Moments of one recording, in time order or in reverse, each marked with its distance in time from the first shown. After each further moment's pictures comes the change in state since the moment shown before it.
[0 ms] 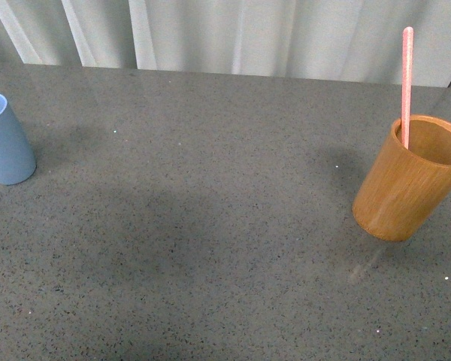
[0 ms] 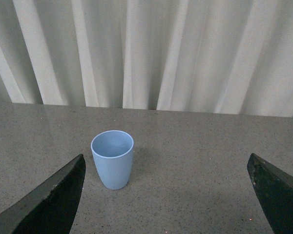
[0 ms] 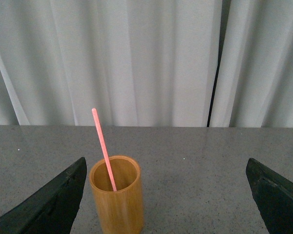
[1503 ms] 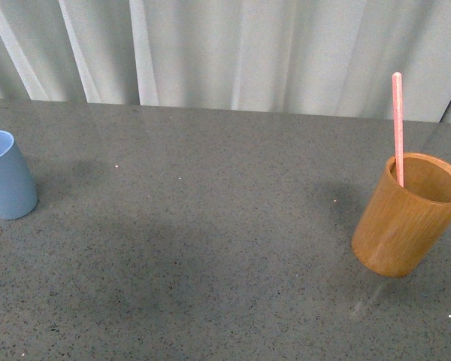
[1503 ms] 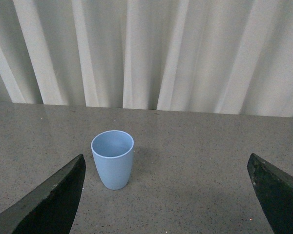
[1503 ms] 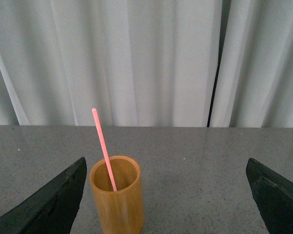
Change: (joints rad) left arm 0.000 0.000 0.000 0.000 0.000 0.000; right arm 0.000 0.000 0.000 0.000 0.000 0.000
